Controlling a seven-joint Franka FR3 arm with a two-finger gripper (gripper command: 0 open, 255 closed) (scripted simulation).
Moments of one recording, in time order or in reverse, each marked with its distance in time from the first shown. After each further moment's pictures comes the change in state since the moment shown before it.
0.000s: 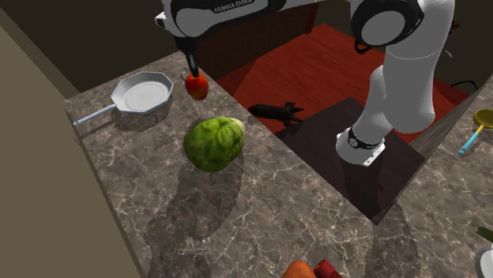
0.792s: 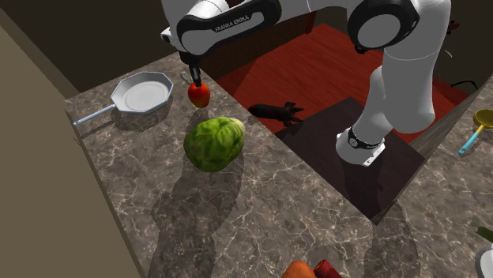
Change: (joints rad) arm 0.001 0.023 0.004 -0.086 0.007 0.109 -0.002
